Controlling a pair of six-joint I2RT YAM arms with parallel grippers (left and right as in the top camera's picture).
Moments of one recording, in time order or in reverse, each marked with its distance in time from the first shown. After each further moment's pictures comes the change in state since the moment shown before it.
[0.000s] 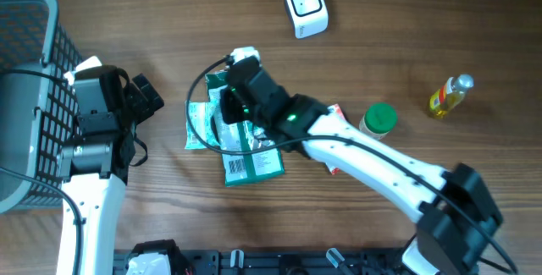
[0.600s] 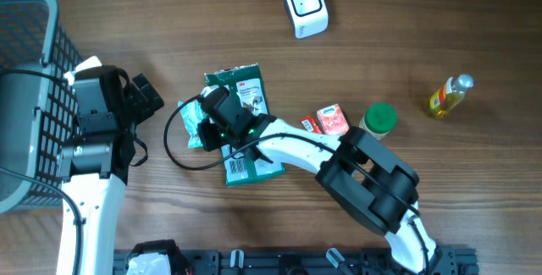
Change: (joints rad) left arm 0.000 0.000 0.000 0.000 0.000 0.000; right arm 0.072 0.400 -0.005 0.321 -0.190 -0.003
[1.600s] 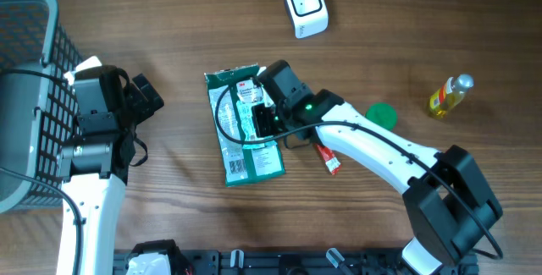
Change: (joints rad) left arm 0.000 0.000 0.000 0.000 0.000 0.000; right arm -0.203 -0.356 -0.121 -0.430 -0.040 -0.095
